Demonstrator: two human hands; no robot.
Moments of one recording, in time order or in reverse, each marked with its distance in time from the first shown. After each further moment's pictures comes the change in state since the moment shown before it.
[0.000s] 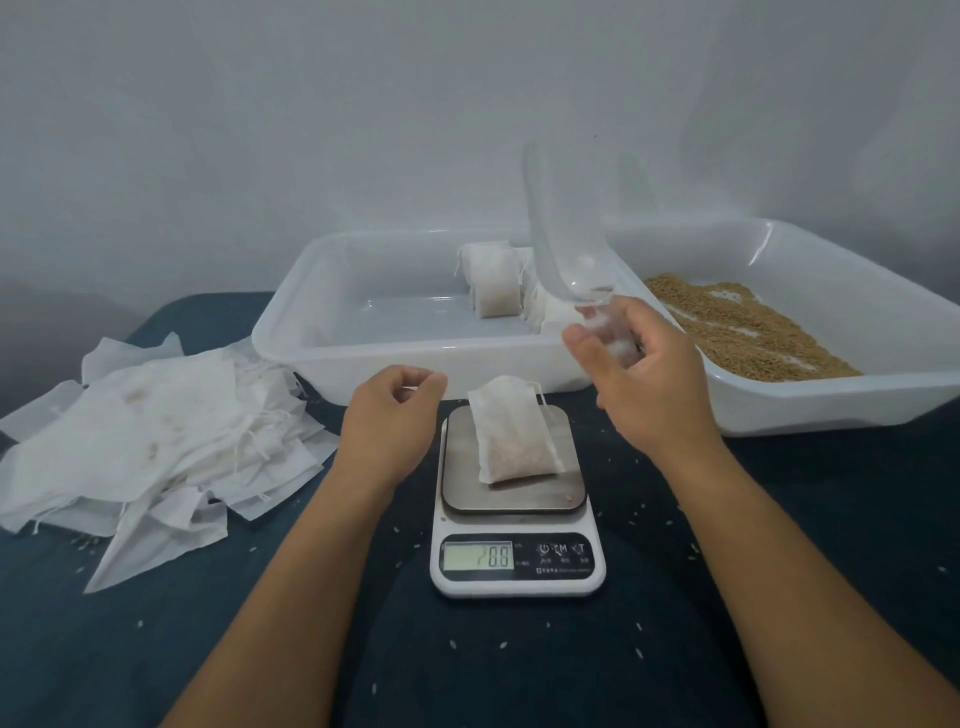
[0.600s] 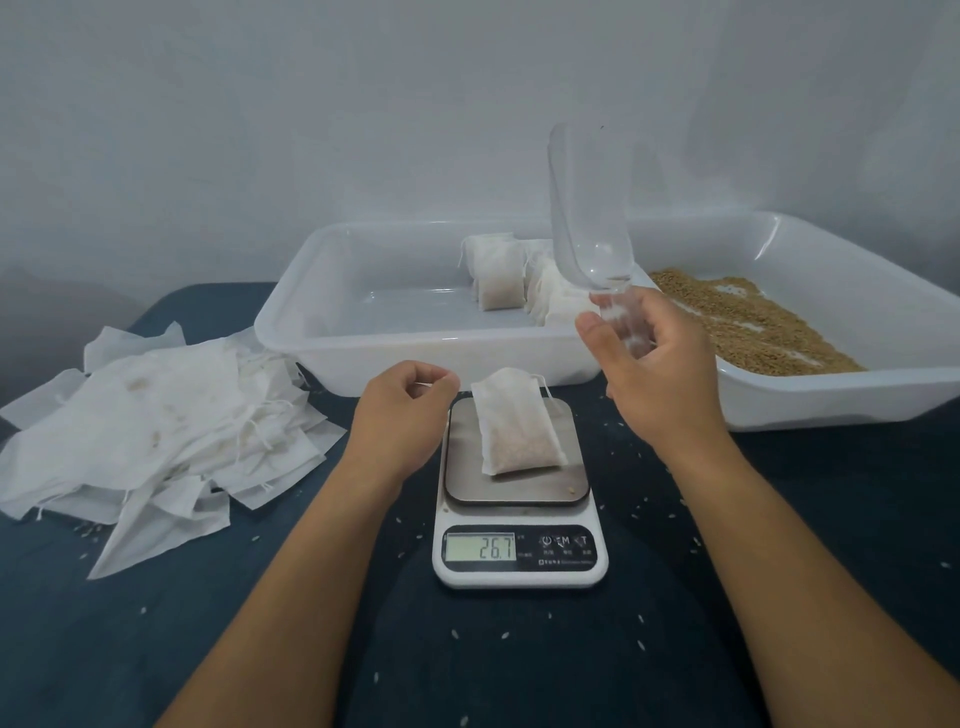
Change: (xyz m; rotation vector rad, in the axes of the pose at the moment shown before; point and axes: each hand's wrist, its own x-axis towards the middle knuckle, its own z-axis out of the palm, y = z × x) left_hand -0.004 0.001 0.004 0.015 -0.056 -0.009; right_hand 0.001 0.002 0.000 -0.032 0.054 0.057
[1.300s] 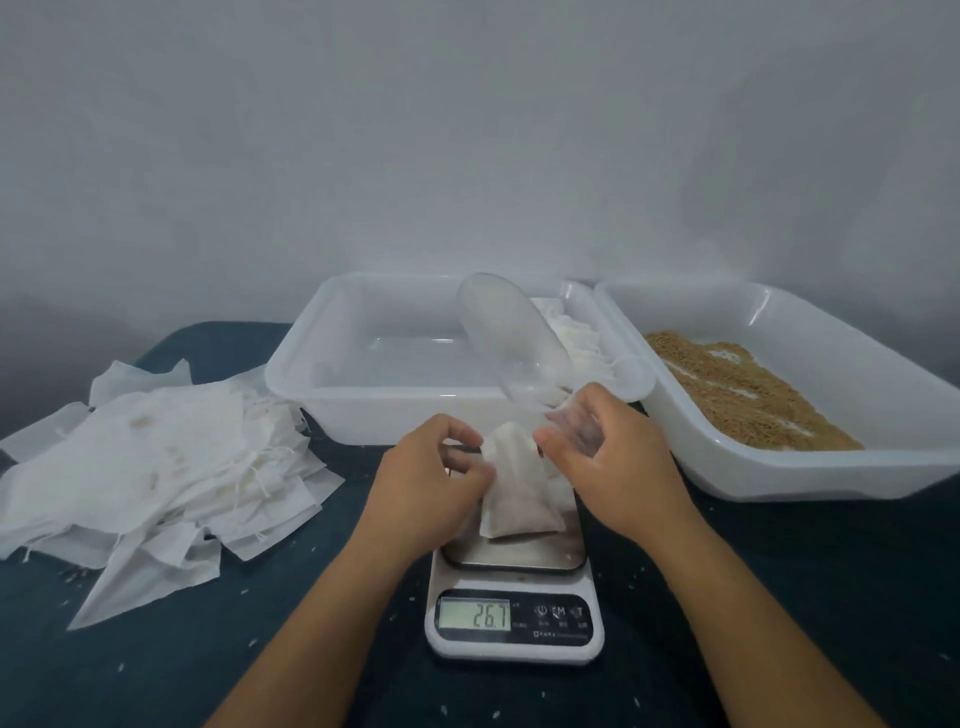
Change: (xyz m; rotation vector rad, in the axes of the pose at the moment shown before) left_hand -0.016 0.004 0.006 0.181 -0.127 0.150; right_hand -0.008 0.005 0.011 -0.266 -0.249 -0.118
